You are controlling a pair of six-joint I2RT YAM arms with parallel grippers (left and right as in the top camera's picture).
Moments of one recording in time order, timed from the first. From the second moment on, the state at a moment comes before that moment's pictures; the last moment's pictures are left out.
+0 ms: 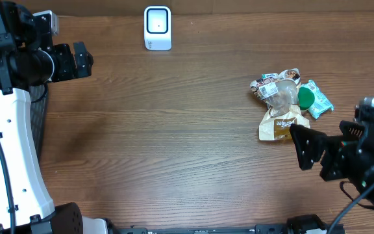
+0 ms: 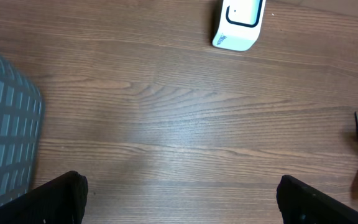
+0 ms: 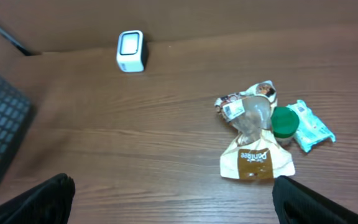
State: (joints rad) left arm 0.20 1.61 1.95 -1.32 0.24 -0.01; right arm 0.15 0.89 1.67 -1.38 -0.13 0.20
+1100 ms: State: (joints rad) left arm 0.20 1.61 1.95 -1.32 0.24 -0.01; right arm 0.15 0.04 0.06 -0.02 -0.10 0.20
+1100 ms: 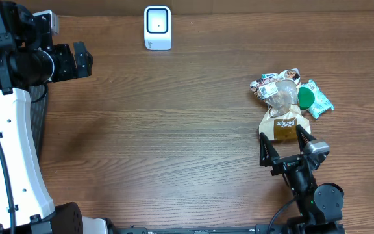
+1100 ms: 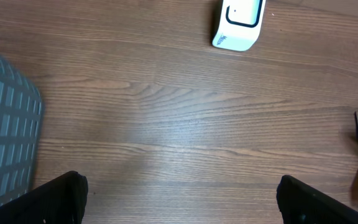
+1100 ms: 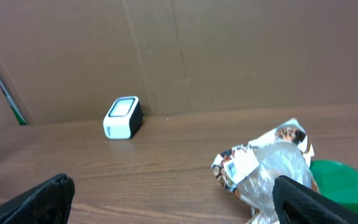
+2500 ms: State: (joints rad) left arm 0.20 1.61 1.95 -1.32 0.24 -0.01; right arm 0.15 0.01 0.02 -0.03 -0.10 0.20
